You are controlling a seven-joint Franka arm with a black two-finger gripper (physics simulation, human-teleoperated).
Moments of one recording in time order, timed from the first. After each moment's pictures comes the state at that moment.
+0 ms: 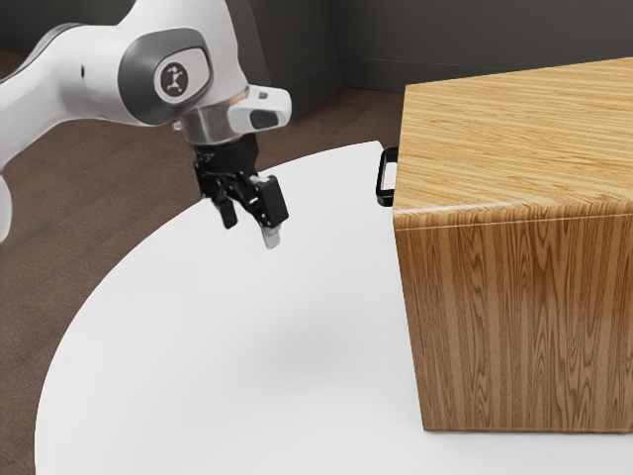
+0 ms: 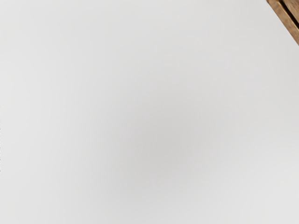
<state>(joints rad) -0.03 0.17 0.13 -1.34 -0.01 1.50 0.19</state>
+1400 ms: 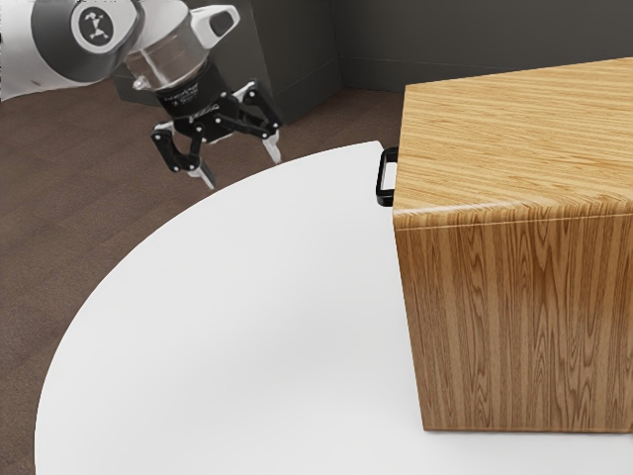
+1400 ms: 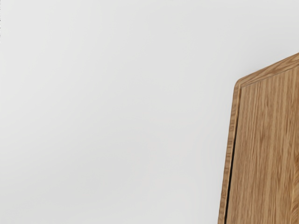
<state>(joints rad) 0.01 0.08 0.13 -1.30 -0.14 1.62 -0.59</state>
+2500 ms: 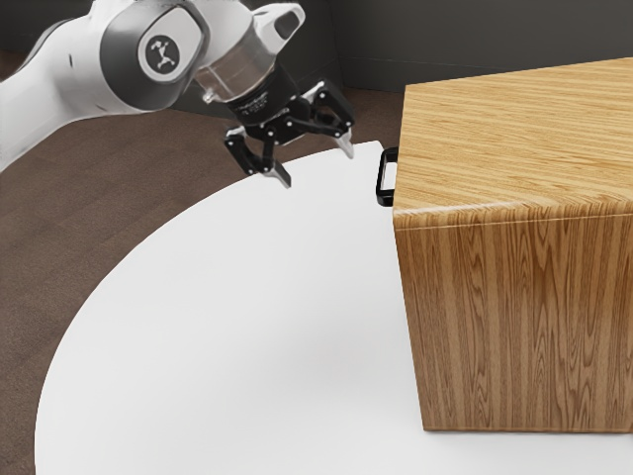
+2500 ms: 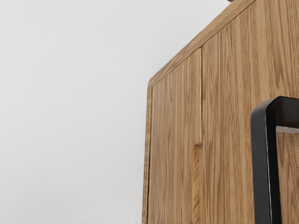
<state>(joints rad) -0.10 0.11 0.12 -1.35 -0.19 1.83 -0.57</state>
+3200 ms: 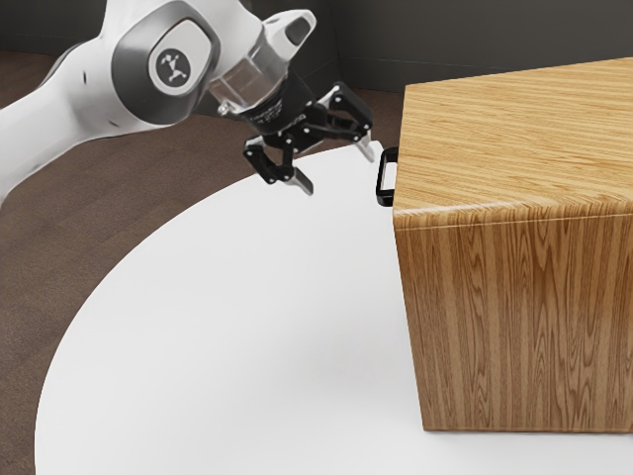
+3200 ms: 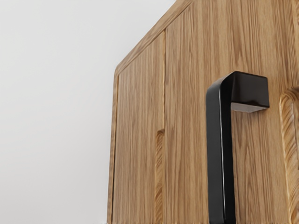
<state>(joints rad) -0.13 0.09 0.13 -1.40 -0.26 1.90 -0.56</state>
